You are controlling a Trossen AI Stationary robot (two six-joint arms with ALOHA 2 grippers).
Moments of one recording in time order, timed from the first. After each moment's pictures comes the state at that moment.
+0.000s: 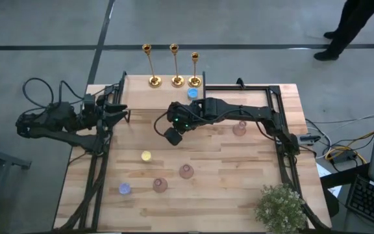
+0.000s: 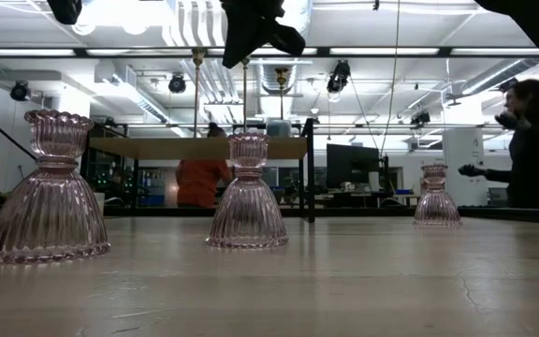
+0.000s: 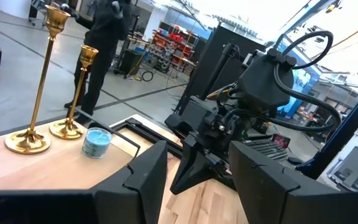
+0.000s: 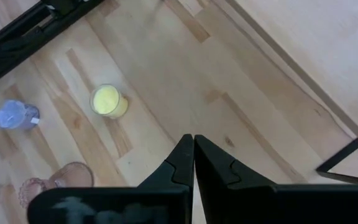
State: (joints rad) left arm -0.16 0.46 0.78 -0.33 -0.47 -0.42; right arm -0.01 2.17 2.35 -1.18 0.18 0.63
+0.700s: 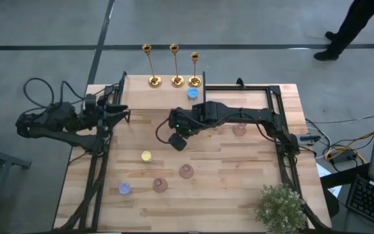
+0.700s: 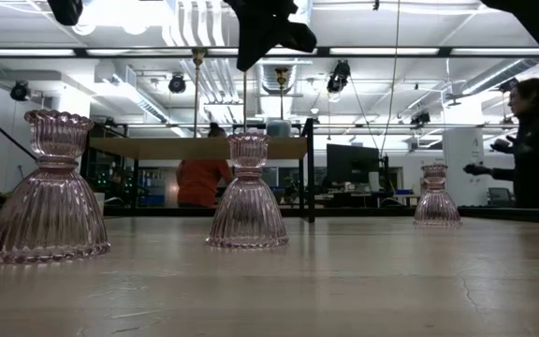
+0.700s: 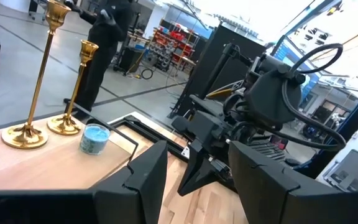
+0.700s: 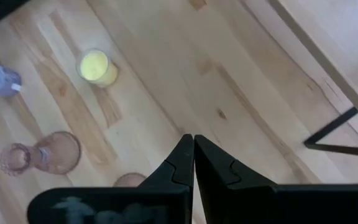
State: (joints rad) left arm -0.16 0.47 0.78 -0.33 -0.46 -0.45; right arm 0.02 2.17 2.35 -1.28 0.19 0.63
